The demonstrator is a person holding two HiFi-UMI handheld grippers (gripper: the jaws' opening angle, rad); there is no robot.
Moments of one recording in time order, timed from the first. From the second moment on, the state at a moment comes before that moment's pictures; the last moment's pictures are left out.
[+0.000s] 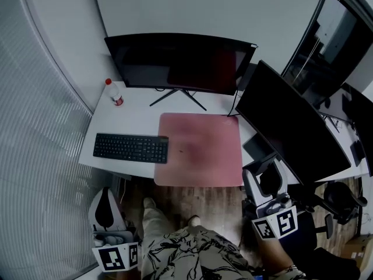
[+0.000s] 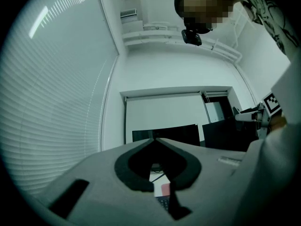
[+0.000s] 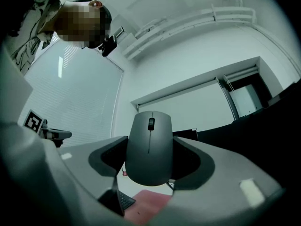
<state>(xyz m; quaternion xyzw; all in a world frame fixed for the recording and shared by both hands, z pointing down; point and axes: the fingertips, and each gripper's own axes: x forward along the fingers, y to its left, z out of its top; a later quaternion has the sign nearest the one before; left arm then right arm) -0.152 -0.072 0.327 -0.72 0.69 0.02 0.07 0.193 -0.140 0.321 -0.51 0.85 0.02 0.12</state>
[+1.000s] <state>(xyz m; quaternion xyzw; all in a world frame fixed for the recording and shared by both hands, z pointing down) -0.254 -0.189 0.311 -0.76 0.65 0.03 0.07 0.102 -0.219 0.307 -0.56 0.82 0.02 0.11</state>
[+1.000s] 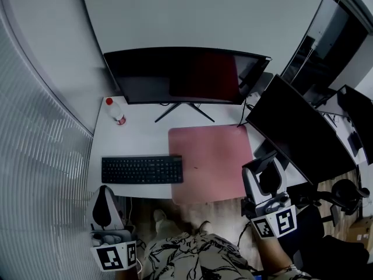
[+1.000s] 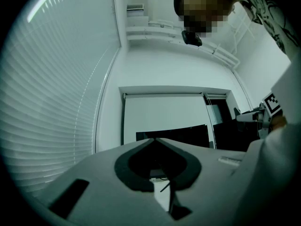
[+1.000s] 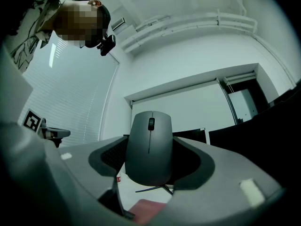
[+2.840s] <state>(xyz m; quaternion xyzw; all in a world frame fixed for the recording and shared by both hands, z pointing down) -0.290 -0.301 0.293 -0.83 0.54 0.06 0.08 0.031 -0.291 0.309 -0.61 0.79 0.01 0.08</state>
